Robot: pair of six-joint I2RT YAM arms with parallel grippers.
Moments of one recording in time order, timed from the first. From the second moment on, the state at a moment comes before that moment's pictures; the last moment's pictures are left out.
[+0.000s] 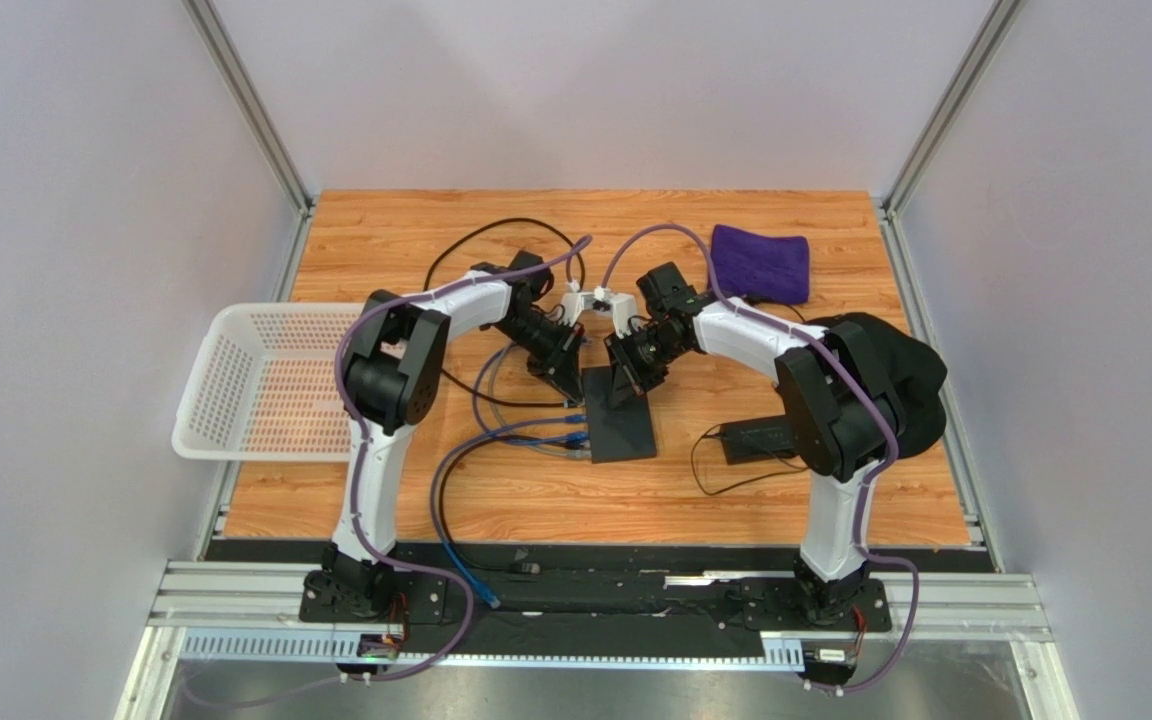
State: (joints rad) left arm -0.45 2.23 1.61 -0.80 0.84 0.17; right arm 0.51 1.94 1.30 -0.53 -0.60 -0.06
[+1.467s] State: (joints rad) left arm -0.44 2.33 1.87 -1.14 0.73 0.45; right arm 0.51 1.93 1.29 -0.49 -0.59 -0.07
